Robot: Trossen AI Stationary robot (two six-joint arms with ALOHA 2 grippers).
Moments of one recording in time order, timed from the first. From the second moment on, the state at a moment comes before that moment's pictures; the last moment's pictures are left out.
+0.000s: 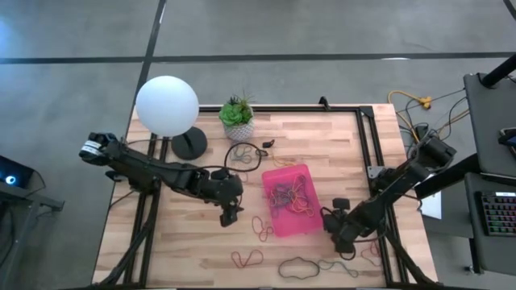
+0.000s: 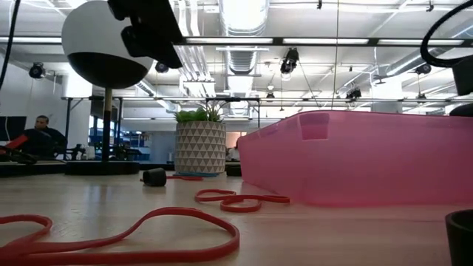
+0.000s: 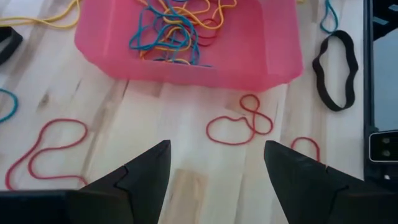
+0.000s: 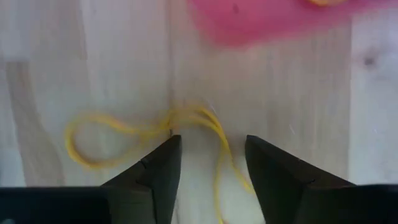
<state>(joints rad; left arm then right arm) -0.30 1.43 1.14 -0.58 -0.15 -0.57 0.77 1.55 0.69 -0.53 0.12 0.87</state>
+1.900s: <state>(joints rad) -0.34 1.43 1.11 -0.50 -0.23 -0.55 0.44 1.72 1.36 -1.07 0.20 0.73</state>
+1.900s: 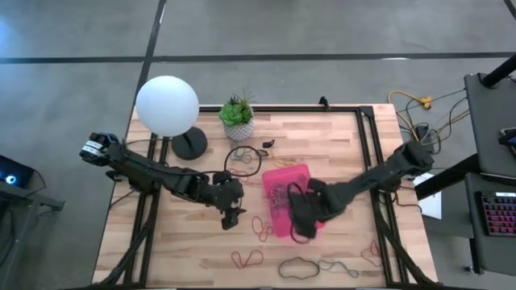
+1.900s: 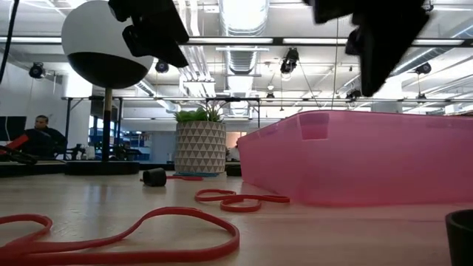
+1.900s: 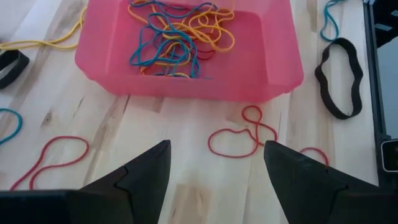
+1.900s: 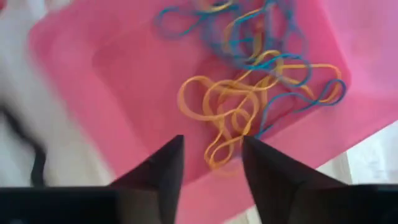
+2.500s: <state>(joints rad) -0.37 1.44 1.09 -0.47 -0.11 -0.51 0.85 1.59 1.30 -1.28 0.02 1.22</state>
